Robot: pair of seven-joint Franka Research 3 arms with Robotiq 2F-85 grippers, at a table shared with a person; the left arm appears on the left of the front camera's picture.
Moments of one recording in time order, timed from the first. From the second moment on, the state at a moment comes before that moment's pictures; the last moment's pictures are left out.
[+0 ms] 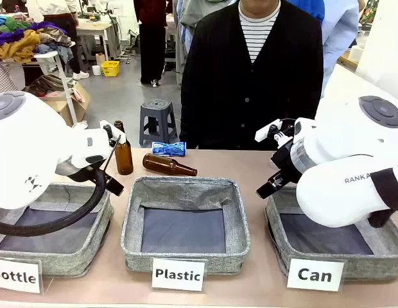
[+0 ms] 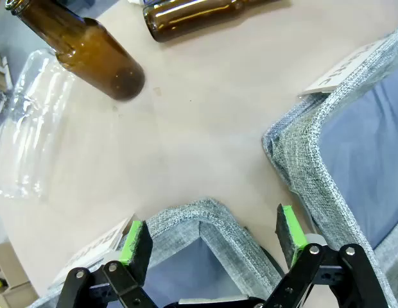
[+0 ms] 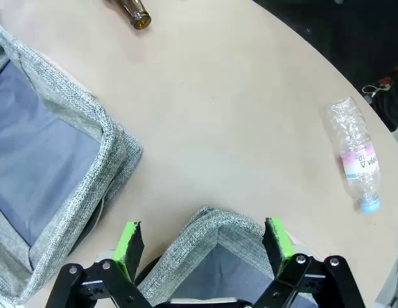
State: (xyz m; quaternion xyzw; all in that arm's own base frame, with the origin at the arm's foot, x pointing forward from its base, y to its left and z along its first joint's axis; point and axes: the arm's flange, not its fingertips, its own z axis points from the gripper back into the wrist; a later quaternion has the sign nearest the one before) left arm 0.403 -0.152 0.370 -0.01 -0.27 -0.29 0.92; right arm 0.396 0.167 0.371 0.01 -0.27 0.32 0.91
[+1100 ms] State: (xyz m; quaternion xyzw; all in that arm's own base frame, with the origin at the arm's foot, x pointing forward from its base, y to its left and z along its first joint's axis) left arm 0.403 -0.152 0.370 -0.01 -0.27 -0.29 0.92; right arm 0.396 0.167 0.371 0.01 -0.27 0.32 0.91
